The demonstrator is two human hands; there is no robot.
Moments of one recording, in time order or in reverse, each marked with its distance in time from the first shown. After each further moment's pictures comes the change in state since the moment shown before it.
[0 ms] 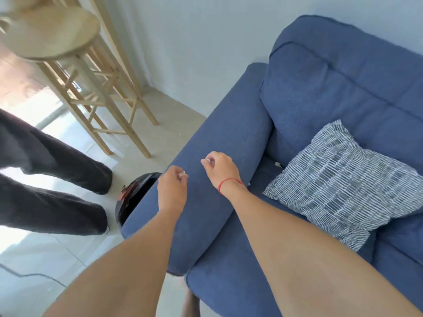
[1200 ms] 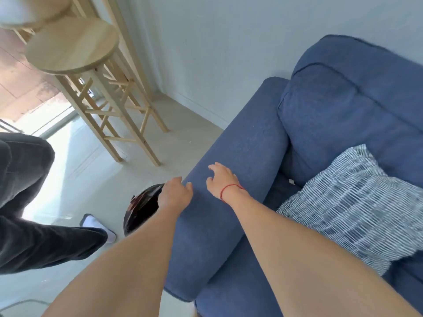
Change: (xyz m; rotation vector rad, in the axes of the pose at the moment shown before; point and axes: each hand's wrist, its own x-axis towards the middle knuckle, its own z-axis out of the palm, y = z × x) left_hand 0.068 0.003 -0.029 0.339 -0.280 -0.165; right_hand 0.041 -0.044 0.008 -0.184 -0.294 0.109
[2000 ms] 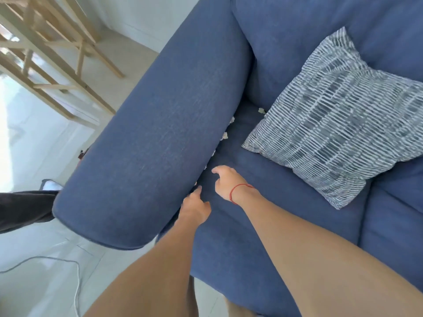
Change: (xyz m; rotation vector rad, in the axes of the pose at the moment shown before) left_hand -0.090 -0.018 0.258 -0.018 -0.434 -0.071; right_hand -0.045 0.235 0.092 0.060 -0.168 0.124
